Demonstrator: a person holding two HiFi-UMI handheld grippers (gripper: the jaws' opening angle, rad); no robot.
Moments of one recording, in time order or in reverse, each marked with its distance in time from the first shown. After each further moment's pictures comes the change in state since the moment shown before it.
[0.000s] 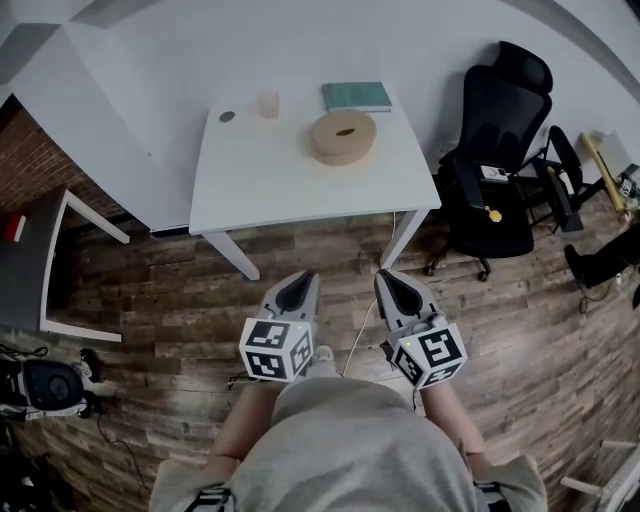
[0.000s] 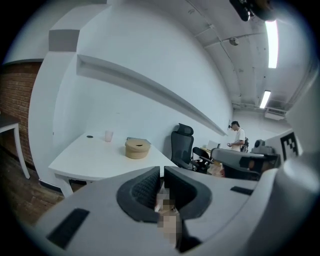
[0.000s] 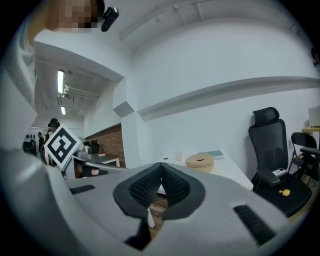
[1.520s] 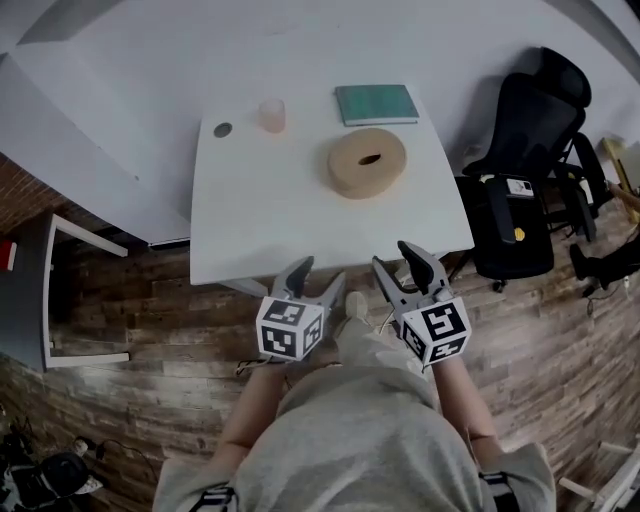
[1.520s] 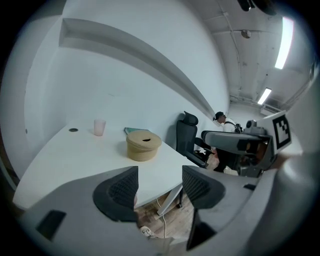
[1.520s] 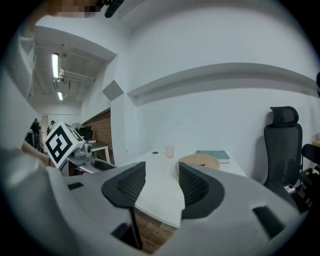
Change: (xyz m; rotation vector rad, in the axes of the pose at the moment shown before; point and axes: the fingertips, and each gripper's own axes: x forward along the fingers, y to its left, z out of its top) left arm 0.177 0.125 0.018 0.023 0.156 -0.100; right arm 0.211 -0.094 -0.008 -0.092 0.121 -0.015
